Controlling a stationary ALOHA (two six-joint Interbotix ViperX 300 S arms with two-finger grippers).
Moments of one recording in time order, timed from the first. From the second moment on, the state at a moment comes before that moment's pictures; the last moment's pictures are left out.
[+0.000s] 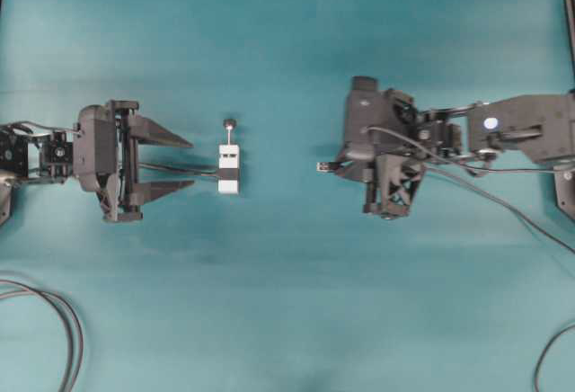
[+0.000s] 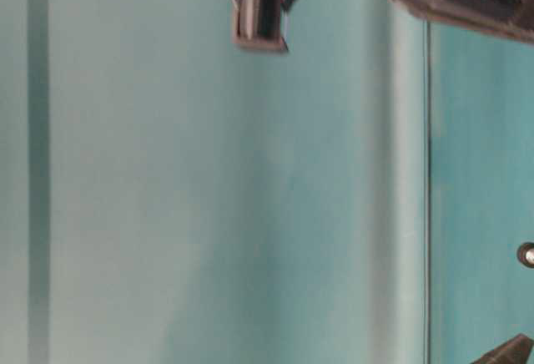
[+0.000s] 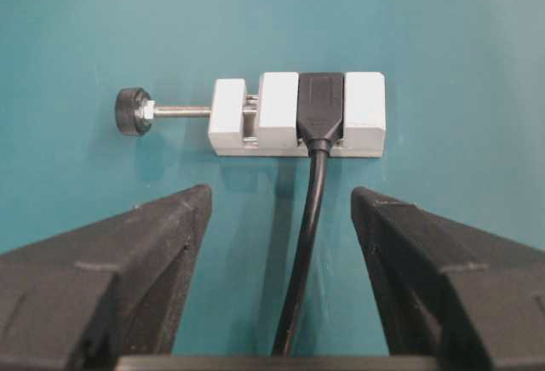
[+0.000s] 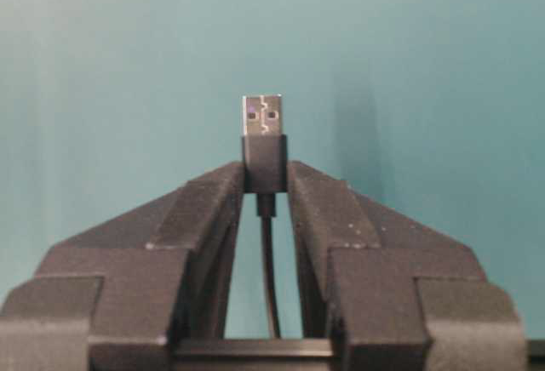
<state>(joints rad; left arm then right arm) 0.04 0.10 1.24 -0.04 -0.87 0.13 -0.04 0.01 0.82 -0.01 -0.01 0.11</state>
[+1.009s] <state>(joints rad) 0.04 0.23 1.19 -0.04 -0.98 0.13 -0.02 0.21 0.52 -0.04 0.13 0.11</state>
